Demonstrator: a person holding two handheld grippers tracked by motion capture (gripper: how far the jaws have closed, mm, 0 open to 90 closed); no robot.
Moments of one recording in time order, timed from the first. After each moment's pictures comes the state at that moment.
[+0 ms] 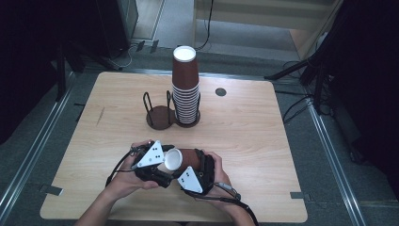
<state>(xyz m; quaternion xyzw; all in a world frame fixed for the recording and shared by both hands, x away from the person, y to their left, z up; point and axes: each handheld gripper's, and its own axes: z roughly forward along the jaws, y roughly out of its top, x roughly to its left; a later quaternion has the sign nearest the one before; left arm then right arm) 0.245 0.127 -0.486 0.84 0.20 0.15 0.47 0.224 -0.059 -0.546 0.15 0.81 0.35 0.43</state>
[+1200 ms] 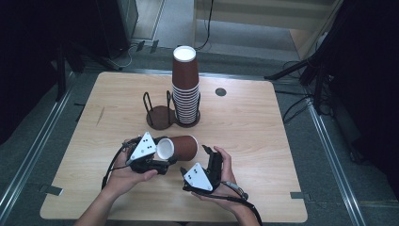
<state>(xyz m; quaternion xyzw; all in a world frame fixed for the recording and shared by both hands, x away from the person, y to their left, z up) 0.257 0.145 -0.483 0.79 0.29 0.20 0.50 0.224 -0.074 -0.519 0.19 0.79 0.39 0.43</state>
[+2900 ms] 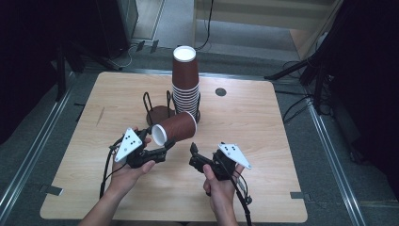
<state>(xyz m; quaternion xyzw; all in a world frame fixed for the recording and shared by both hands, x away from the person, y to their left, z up) 0.258 0.151 -0.486 0.64 0.34 0.26 0.64 0.240 -0.098 -0.470 0.57 0.58 0.53 0.22</state>
